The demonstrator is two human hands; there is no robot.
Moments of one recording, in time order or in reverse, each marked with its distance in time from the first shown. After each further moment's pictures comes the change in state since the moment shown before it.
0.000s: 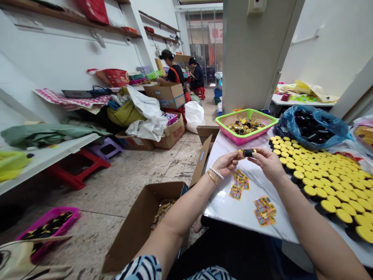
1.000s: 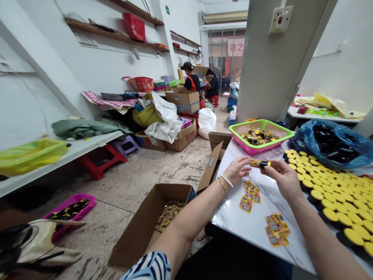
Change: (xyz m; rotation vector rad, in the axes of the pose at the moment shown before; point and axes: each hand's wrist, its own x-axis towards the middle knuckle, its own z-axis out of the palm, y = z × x) left_hand -0.013 -0.001 0.002 0.184 0.016 0.243; right_hand -0.014 -0.007 0.007 -0.136 0.007 -0.123
